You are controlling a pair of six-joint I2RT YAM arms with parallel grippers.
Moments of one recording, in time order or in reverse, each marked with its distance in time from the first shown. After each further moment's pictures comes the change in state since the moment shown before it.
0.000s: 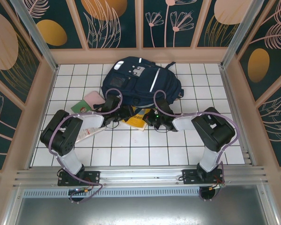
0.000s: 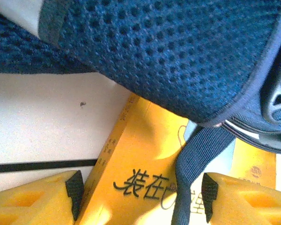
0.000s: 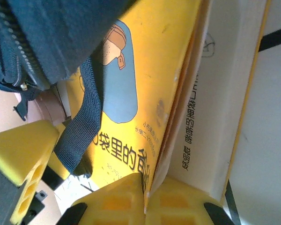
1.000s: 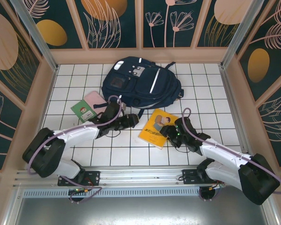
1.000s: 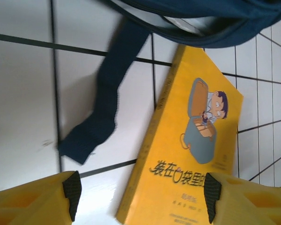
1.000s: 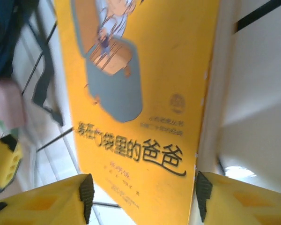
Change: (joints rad) left arm -0.168 -0.247 -0.082 -0.116 0.040 -0.064; right arm -0.017 -0.752 -0.381 -0.490 0.171 0.005
